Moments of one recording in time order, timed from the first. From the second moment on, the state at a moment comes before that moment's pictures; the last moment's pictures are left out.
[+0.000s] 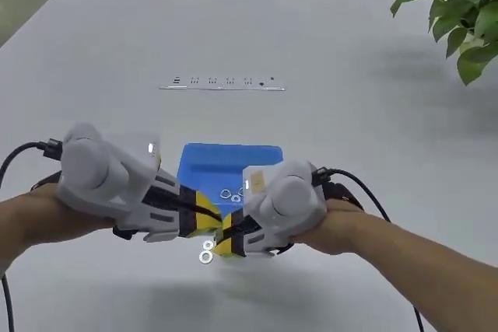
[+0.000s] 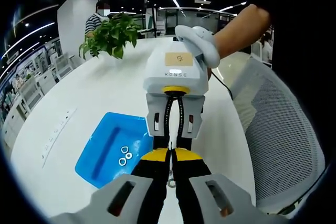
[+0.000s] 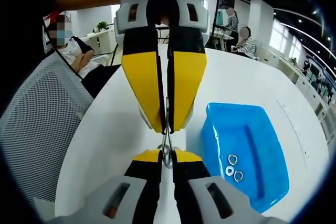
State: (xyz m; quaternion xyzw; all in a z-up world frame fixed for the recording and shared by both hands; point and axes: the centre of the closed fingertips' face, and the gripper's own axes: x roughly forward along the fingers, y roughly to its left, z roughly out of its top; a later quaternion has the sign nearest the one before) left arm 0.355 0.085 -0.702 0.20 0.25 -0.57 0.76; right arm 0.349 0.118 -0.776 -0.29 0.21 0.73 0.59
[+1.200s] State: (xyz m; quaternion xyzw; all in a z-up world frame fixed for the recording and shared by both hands) left arm 0.356 0.100 -0.692 0.13 0.25 -0.52 0.81; right arm 0.355 0.120 -0.740 -0.29 0.19 0.73 0.59
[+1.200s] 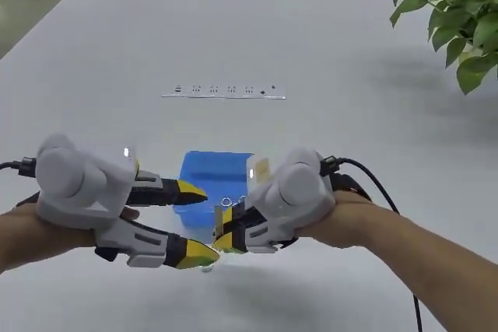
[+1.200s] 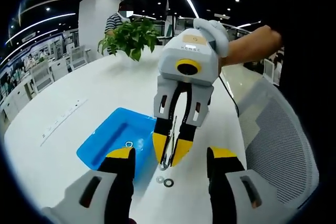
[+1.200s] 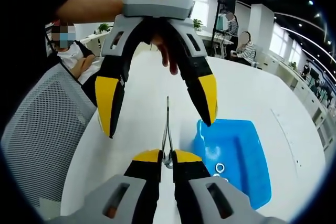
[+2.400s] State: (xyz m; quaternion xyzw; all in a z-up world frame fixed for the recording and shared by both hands) left arm 0.391 0.131 -0.681 0.09 0.24 -0.45 0.86; right arm 0.408 0.139 -0.718 -0.31 0.15 0.74 0.58
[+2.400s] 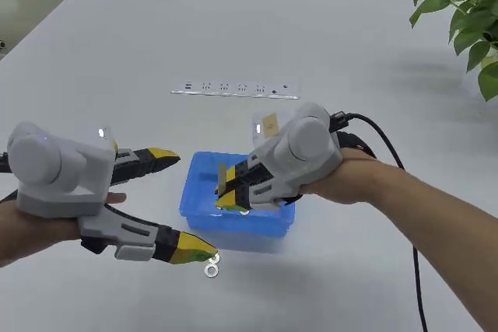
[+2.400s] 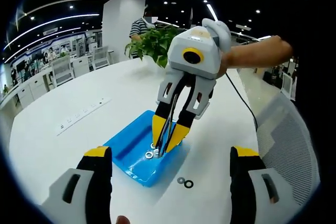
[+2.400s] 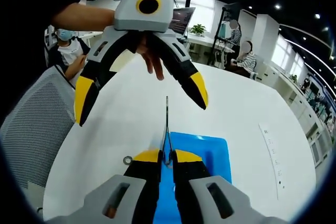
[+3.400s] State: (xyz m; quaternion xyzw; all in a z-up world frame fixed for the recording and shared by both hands) left arm 0.433 0.117 -0.688 0.15 0.22 -0.49 0.83; right arm 0.429 0.144 -0.759 -0.31 0.17 0.74 0.57
